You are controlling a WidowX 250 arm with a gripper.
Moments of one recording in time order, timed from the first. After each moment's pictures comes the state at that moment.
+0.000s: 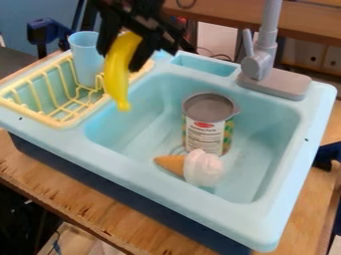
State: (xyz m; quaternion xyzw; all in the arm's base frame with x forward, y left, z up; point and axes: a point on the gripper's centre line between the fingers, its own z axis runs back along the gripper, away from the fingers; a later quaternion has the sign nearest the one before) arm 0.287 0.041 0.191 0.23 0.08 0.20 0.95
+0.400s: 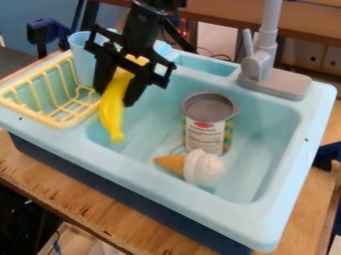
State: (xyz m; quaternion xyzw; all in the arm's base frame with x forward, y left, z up) arm 0.280 0.047 0.149 0.16 0.11 0.16 0.97
